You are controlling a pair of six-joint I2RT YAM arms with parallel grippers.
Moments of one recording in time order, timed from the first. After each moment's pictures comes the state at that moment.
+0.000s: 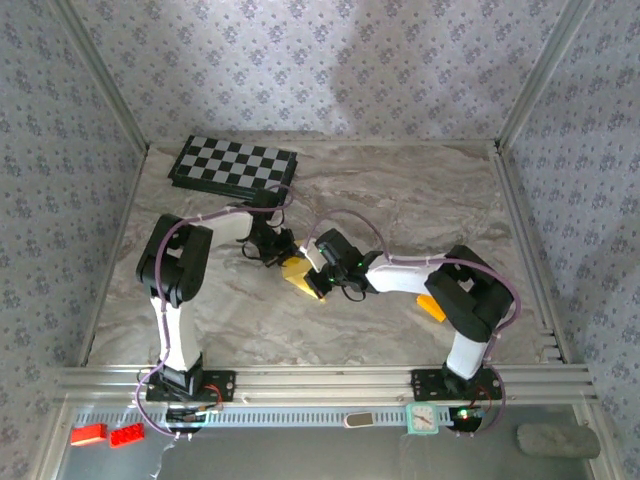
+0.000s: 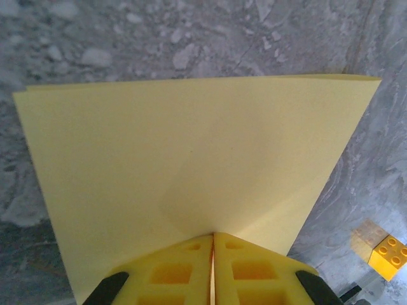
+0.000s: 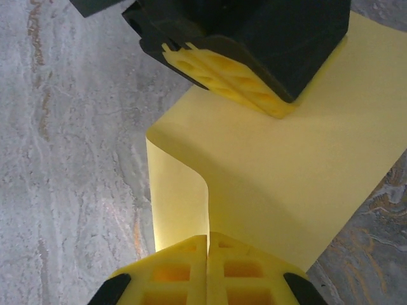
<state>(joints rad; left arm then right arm) -0.43 1.96 1.21 -0.57 0.52 -0.77 0.84 1.76 0.92 -0.02 -0.18 0.09</state>
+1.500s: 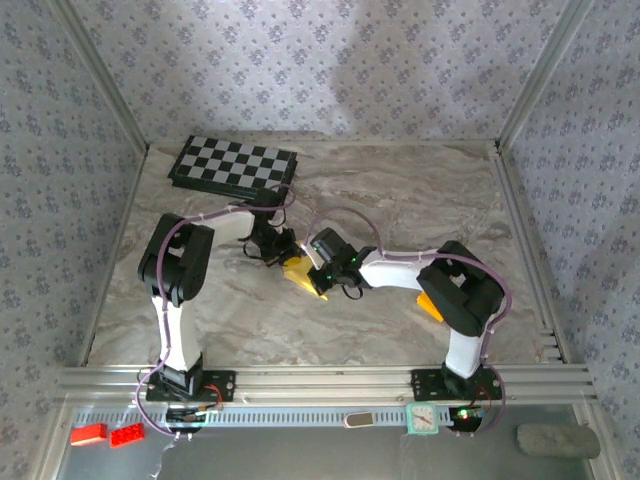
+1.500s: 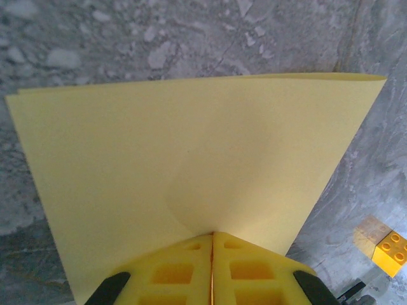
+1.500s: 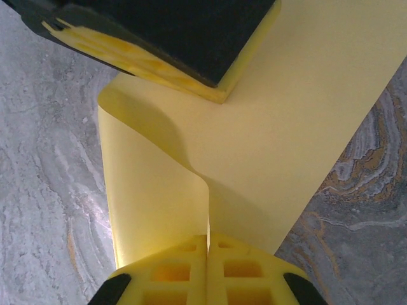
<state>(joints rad) -0.44 1.97 1.23 -0.58 0.53 -0.75 0.84 1.81 0.99 -0.13 -0.07 0.13</state>
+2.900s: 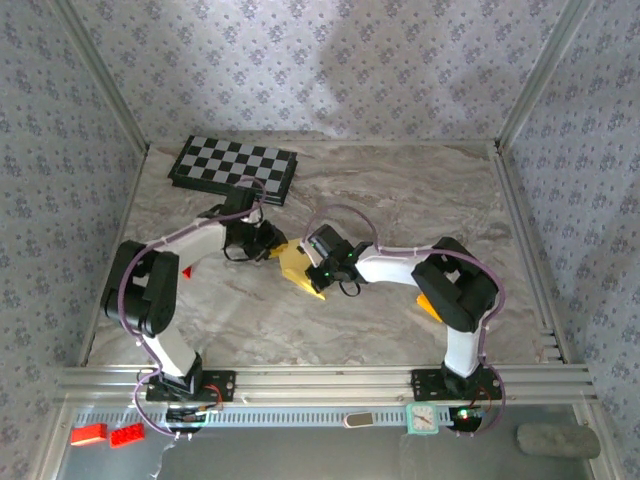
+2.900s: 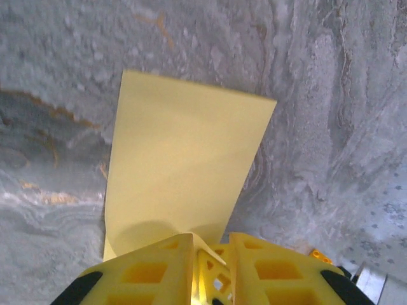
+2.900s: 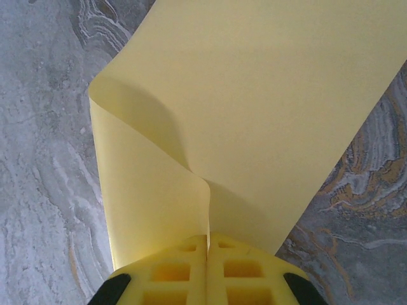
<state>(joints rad) -0.36 1.67 0.99 -0.38 0.51 -0.96 0.83 1.86 1.04 -0.18 -0.12 0.15</state>
